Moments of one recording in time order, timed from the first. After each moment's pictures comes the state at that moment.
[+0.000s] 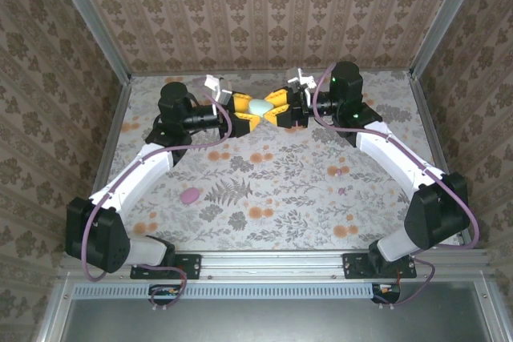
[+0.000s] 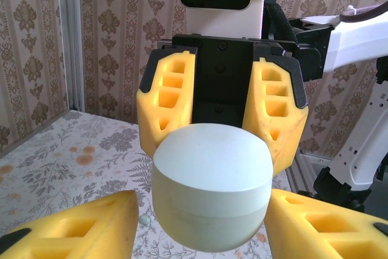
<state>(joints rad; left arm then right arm) -0.44 1.34 1.04 0.31 1.09 -0.16 0.37 1.51 1.26 0.17 -1.16 -0.02</state>
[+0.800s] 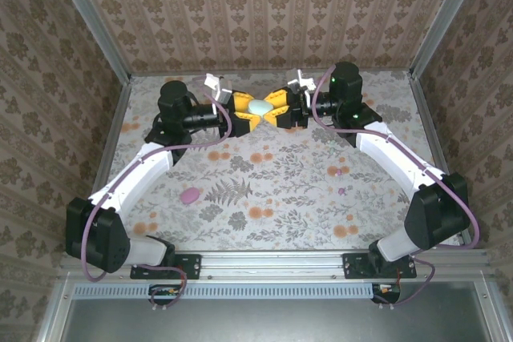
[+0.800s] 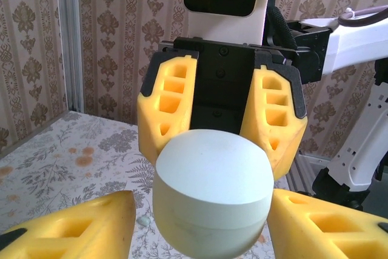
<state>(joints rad) -0.44 1.34 1.05 0.30 1.09 -0.15 0.38 1.50 1.26 0.16 -1.16 -0.06</state>
